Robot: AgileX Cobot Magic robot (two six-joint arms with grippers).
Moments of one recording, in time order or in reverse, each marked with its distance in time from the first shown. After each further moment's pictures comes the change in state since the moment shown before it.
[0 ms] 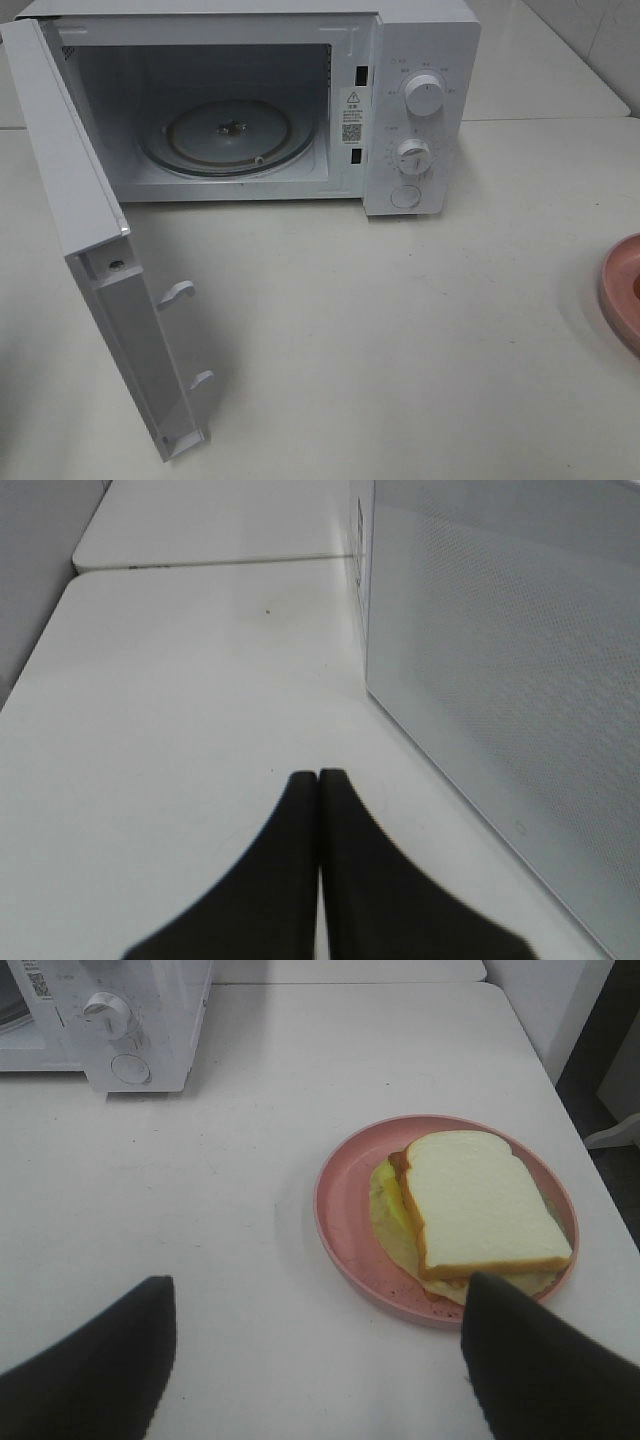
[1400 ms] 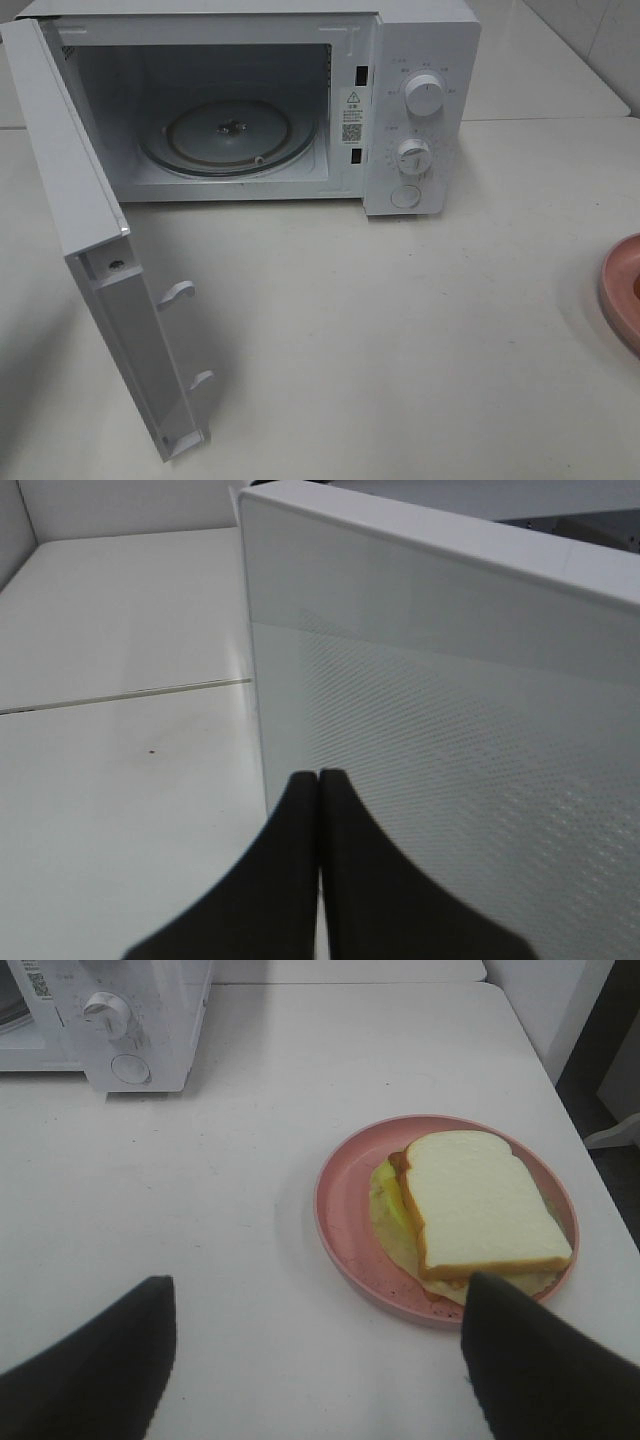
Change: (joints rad) left arm -0.022 0.636 0.083 0.275 -0.955 -0.210; right arm 0.000 0.000 0.000 0.000 0.000 -0.001
